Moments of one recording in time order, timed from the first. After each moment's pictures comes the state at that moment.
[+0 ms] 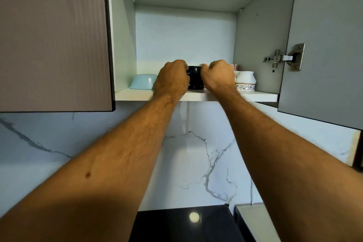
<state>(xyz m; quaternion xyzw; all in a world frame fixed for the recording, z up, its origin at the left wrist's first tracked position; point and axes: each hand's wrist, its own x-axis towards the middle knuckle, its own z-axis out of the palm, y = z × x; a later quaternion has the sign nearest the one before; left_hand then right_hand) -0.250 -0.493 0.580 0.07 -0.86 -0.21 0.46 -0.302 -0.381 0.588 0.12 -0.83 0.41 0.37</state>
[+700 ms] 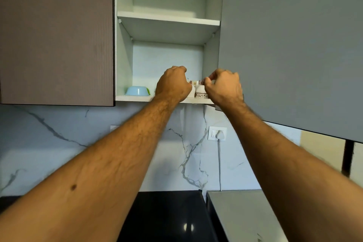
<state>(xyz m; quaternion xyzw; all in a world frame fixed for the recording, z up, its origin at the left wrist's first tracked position) -0.052 -0.321 0.589 0.04 -0.87 -0.16 0.47 -0.103 -0.186 0.582 0.17 -0.81 0.33 0.45</state>
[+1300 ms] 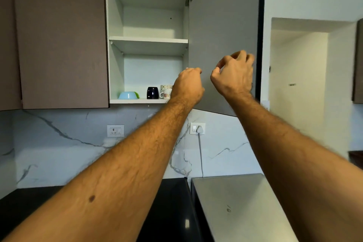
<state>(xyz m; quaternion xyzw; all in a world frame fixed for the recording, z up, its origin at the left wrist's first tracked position) 0.093 -0.132 0.589 -0.02 -0.86 -0.15 0.49 0.056 -0.015 0.603 0.10 -0.77 0.28 0.56</state>
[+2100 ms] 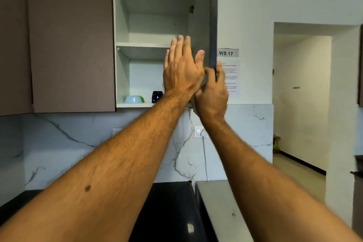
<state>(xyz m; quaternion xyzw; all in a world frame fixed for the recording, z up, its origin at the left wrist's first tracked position) 0.119 -0.148 0.620 -0.04 -0.75 -0.15 0.64 0.087 -0.079 0.560 0.19 -0.68 0.41 0.58</state>
